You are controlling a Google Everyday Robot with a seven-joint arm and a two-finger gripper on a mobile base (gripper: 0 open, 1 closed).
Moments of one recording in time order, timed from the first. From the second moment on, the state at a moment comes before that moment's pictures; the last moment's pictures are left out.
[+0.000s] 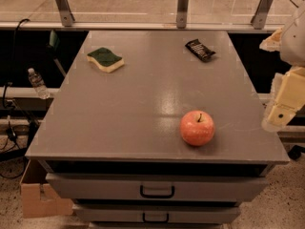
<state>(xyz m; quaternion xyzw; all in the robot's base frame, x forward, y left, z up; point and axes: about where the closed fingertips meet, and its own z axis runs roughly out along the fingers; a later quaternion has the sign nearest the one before) 0.438 -0.217 0.976 -0.60 0.78 -0.03 0.16</state>
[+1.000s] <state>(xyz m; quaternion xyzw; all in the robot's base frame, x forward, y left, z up) 0.478 -0.148 0.968 -0.61 0.76 0.03 0.21</state>
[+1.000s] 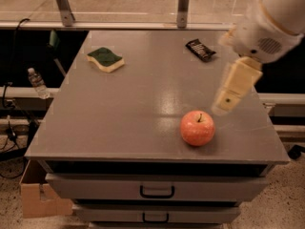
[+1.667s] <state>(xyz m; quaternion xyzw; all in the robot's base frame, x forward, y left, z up) 0.514 -0.010 0.986 -0.58 0.76 0.11 0.27</state>
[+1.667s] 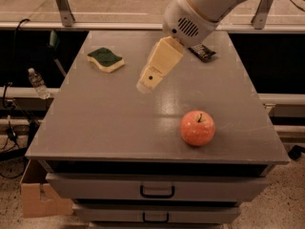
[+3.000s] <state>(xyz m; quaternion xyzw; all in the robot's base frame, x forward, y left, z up) 0.622 0.097 0.952 -0.50 0.79 0.14 0.33</state>
